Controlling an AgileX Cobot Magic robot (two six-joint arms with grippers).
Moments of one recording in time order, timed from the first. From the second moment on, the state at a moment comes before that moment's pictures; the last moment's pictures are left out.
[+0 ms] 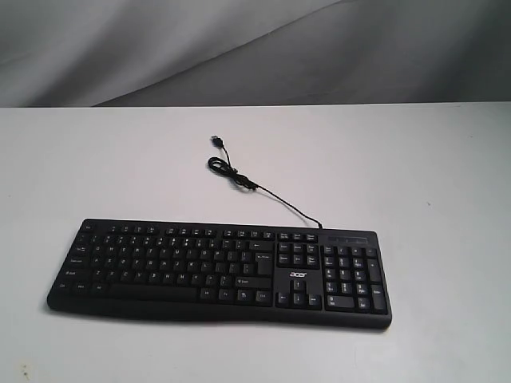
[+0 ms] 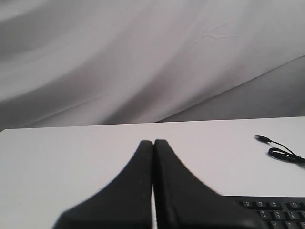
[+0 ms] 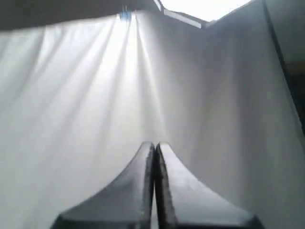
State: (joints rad) left arm 0.15 0.00 0.00 0.12 0.12 -0.07; right arm -0.06 0.00 0.00 0.00 -0.45 0.18
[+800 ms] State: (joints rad) left arm 0.15 0.00 0.00 0.12 0.12 -0.07; right arm 0.12 1.48 -1.12 -1.69 0.34 1.17
